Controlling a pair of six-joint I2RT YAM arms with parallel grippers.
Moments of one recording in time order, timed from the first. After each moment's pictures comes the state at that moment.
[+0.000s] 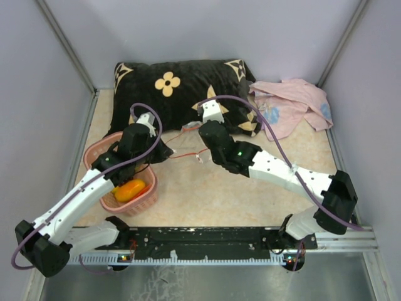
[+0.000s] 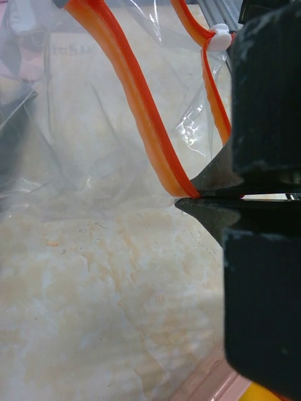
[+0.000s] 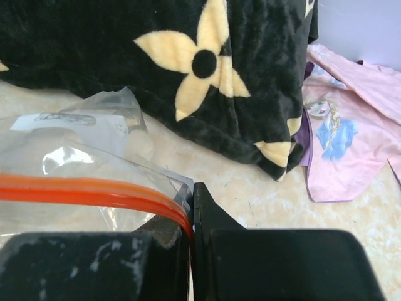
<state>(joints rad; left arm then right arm) -0.60 1.05 0.96 -0.50 -0.07 -0.65 0.98 1.43 1.22 -0.24 0.79 0.09</state>
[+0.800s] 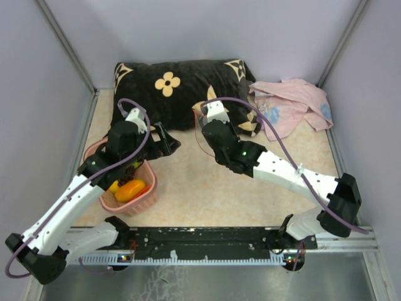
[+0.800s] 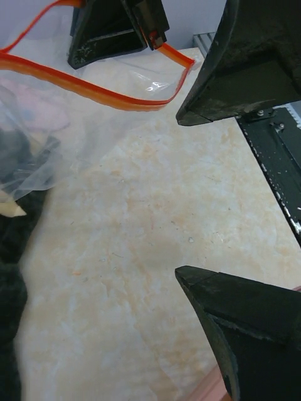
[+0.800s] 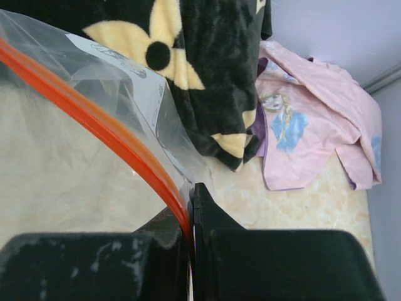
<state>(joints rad) -0.61 0.99 1.04 -0.53 -0.04 -0.68 0.97 1.38 1.23 -0.33 0.88 0.04</state>
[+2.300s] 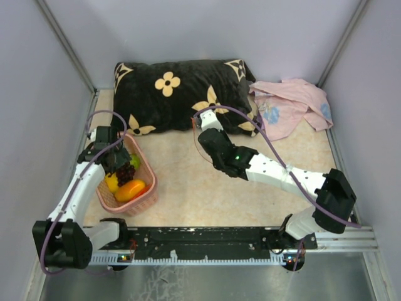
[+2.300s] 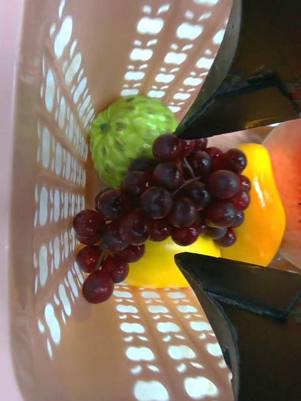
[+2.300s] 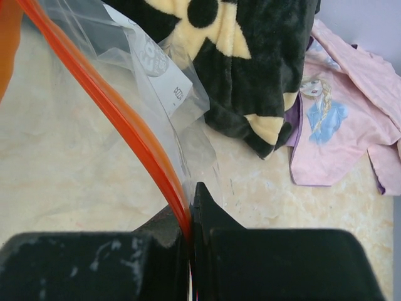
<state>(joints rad) -0.07 1.10 0.87 -0.74 -0.38 -0.56 0.97 1.43 1.12 -0.27 0.79 0.02</state>
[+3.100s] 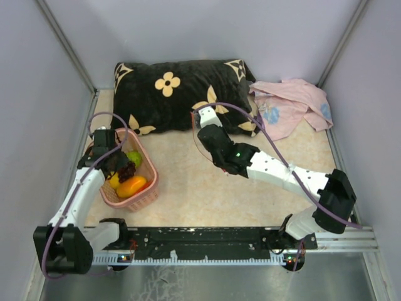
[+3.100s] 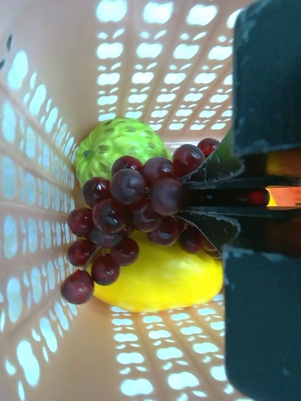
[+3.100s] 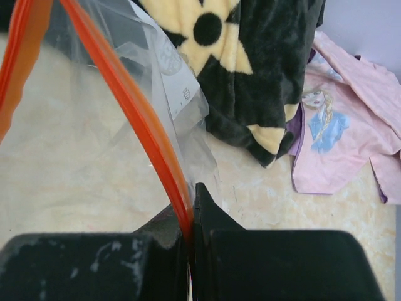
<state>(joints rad) -0.04 1.09 0.78 -0.56 -0.25 -0.51 0.97 1.43 1.17 -0.31 0.76 0.02</state>
